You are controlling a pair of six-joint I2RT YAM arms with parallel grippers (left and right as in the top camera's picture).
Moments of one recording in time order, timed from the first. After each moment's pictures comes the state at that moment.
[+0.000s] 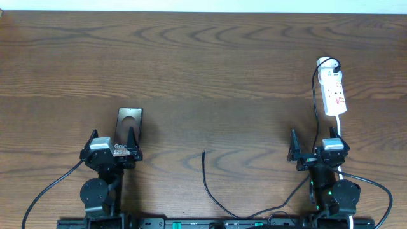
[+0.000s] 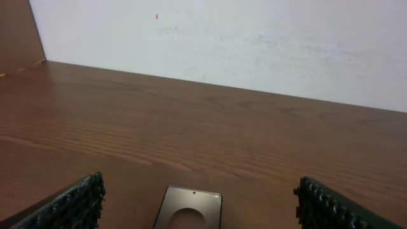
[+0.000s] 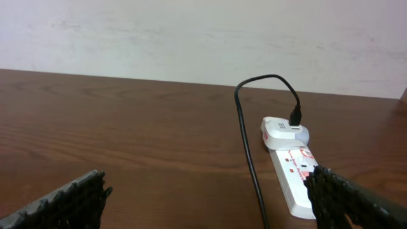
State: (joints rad) left arm 0.11 0.01 0.02 -0.11 0.07 -0.11; right arm -0.05 0.01 0.01 -0.06 -0.12 -0.04
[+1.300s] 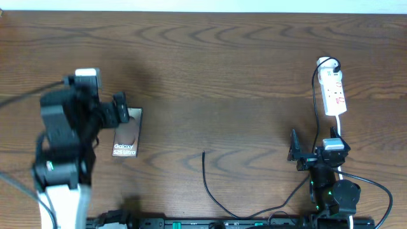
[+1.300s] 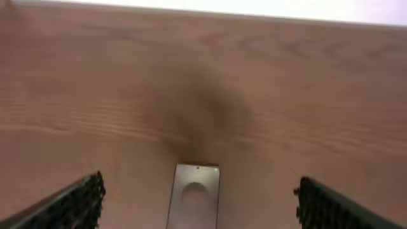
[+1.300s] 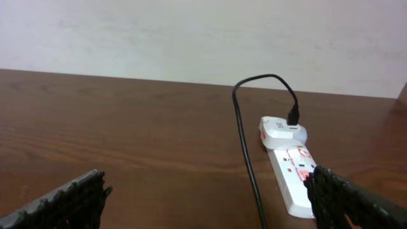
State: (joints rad) left arm 0.11 1.00 1.06 -0.74 0.10 0.01; right arm -0.05 0.01 0.01 -0.06 -0.12 -0.04
